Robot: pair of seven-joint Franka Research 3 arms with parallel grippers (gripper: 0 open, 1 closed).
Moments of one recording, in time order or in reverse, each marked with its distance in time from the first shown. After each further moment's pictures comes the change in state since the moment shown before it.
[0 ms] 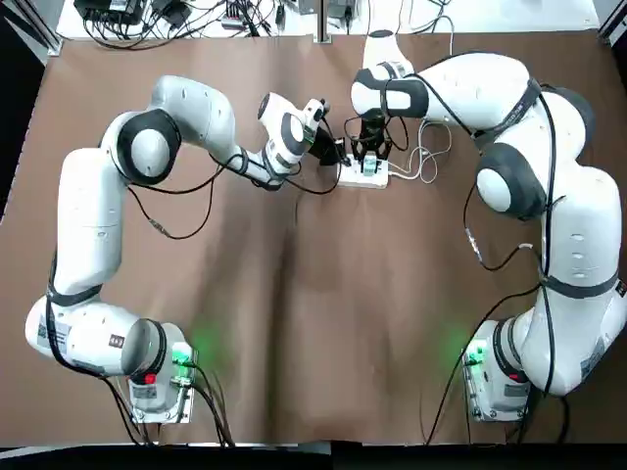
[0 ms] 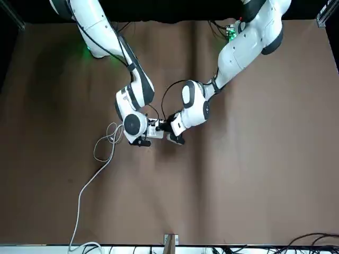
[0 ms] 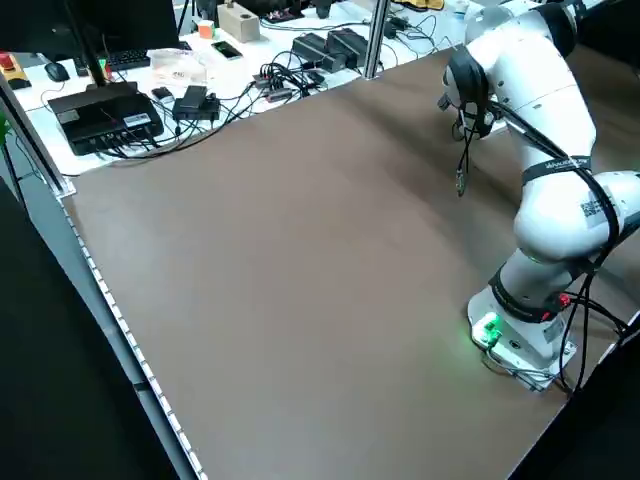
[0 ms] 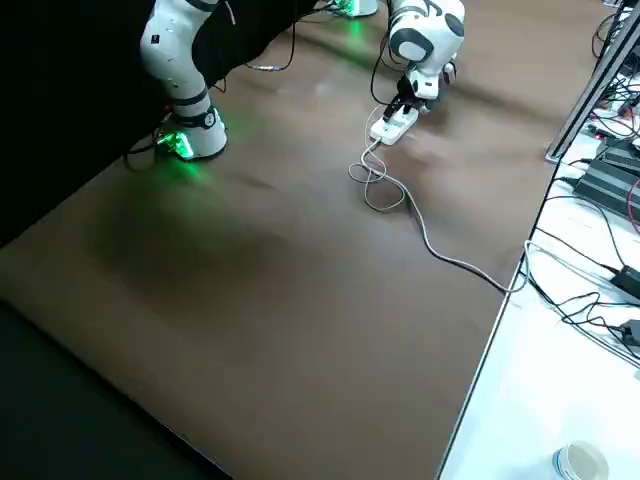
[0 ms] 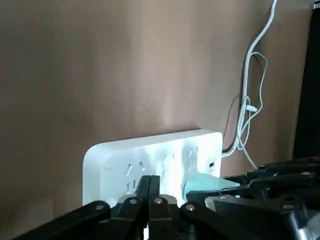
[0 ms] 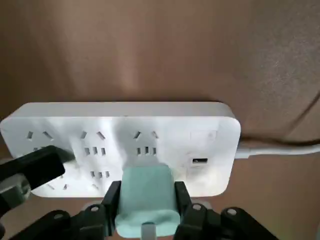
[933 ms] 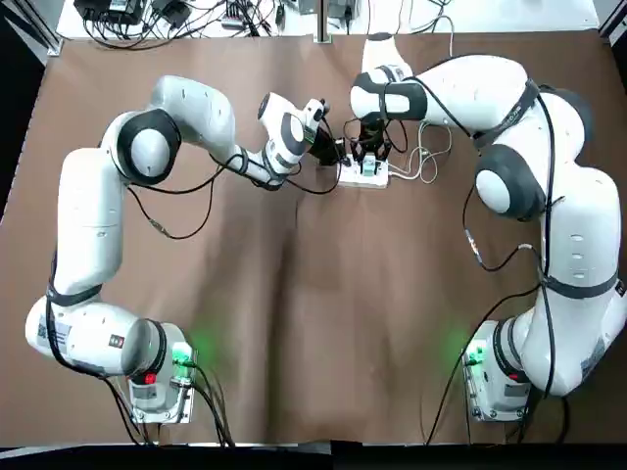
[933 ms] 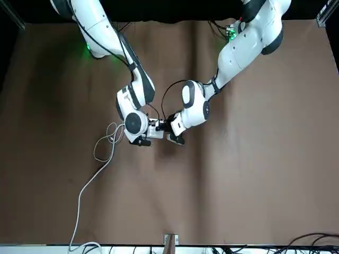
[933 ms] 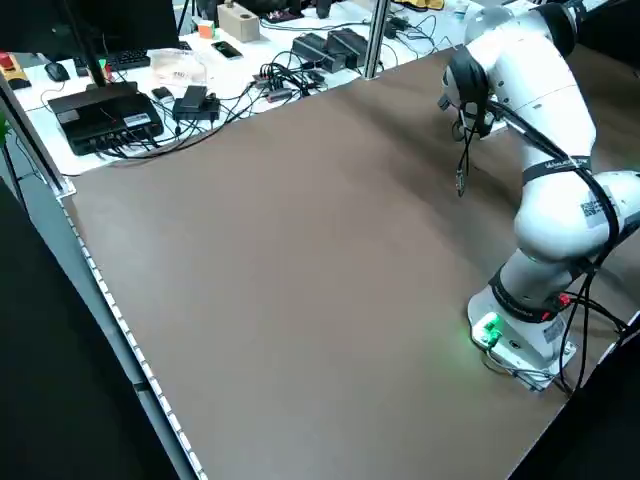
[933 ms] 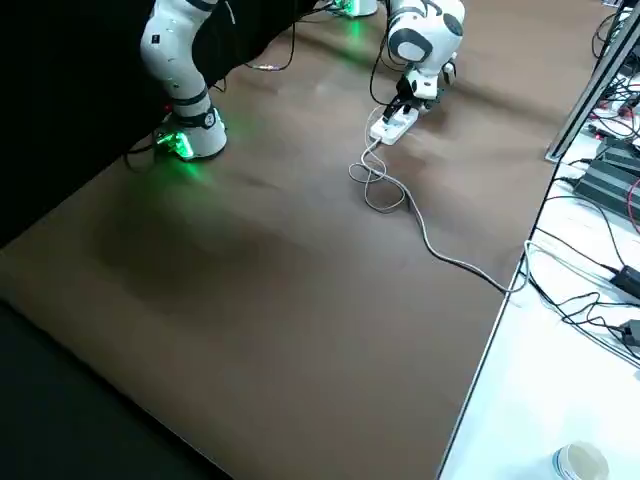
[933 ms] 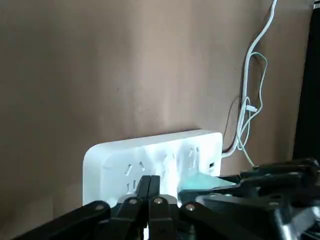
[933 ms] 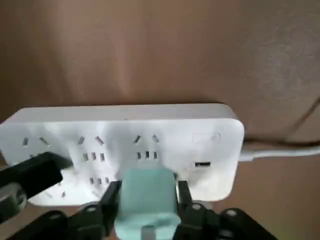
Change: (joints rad) left arm 0.000 0.000 0.000 0.000 0.000 0.000 0.000; right arm 0.009 0.014 0.000 -0.012 -0.006 0.037 0.026
